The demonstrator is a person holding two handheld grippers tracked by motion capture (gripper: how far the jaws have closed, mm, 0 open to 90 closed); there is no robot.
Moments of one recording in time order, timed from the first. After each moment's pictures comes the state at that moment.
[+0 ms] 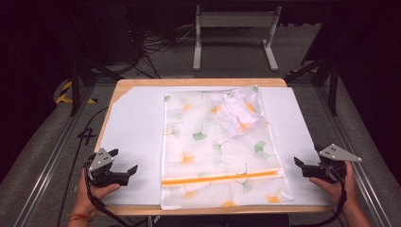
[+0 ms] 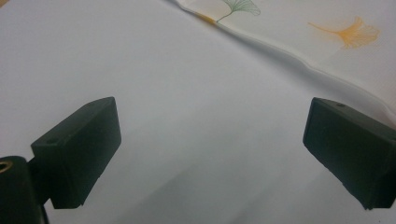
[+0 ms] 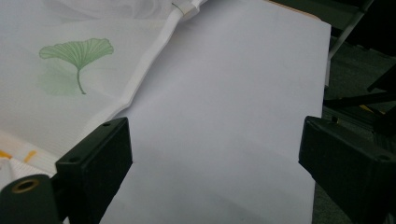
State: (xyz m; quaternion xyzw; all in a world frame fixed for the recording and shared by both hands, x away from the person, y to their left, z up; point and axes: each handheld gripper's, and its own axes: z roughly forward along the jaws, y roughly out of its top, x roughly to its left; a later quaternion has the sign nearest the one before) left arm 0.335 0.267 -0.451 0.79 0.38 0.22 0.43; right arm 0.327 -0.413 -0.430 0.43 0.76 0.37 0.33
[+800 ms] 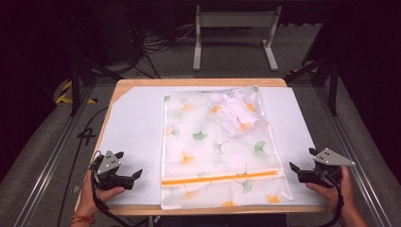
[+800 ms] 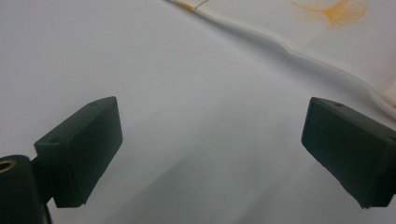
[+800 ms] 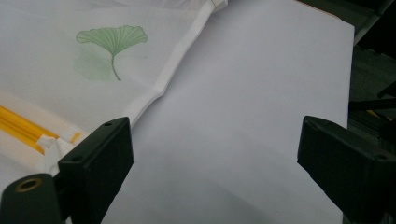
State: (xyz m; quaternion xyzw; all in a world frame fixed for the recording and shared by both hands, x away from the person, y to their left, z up) left arm 0.330 0.250 -0.453 0.82 0.35 0.22 0.40; right arm 0.317 -0.397 -0.431 0.41 0.78 0.36 0.32
